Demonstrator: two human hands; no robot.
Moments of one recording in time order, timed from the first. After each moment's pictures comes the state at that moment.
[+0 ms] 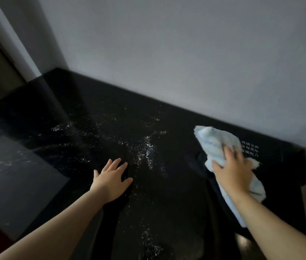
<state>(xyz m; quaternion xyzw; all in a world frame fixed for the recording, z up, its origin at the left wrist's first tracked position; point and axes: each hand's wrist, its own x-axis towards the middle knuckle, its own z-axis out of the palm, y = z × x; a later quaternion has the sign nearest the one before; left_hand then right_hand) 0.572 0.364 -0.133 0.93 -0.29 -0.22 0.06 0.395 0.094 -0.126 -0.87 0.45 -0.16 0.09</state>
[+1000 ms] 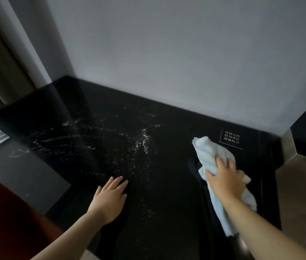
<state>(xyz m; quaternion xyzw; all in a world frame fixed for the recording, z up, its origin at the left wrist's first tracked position) 0.467 0.421 -0.132 0.92 -0.32 -0.22 0.07 0.318 0.146 -0.124 -0.86 0.49 -0.12 0.08</state>
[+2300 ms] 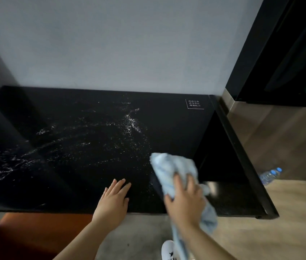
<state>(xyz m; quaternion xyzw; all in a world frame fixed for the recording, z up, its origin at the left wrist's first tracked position) 0.484 0.527 -0.152 0.82 -0.51 -0.23 0.09 0.305 0.442 -0.135 -0.81 0.56 -0.17 0.07</state>
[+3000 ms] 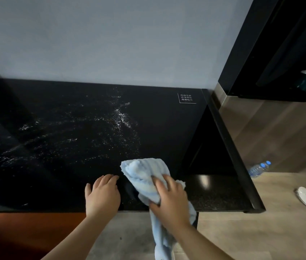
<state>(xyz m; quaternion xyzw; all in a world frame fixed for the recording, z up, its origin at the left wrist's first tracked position) 0.461 0.508 -0.138 0.89 -0.41 -0.14 0.11 0.291 0.440 -0.134 -0.88 0.43 -0.18 0.09</state>
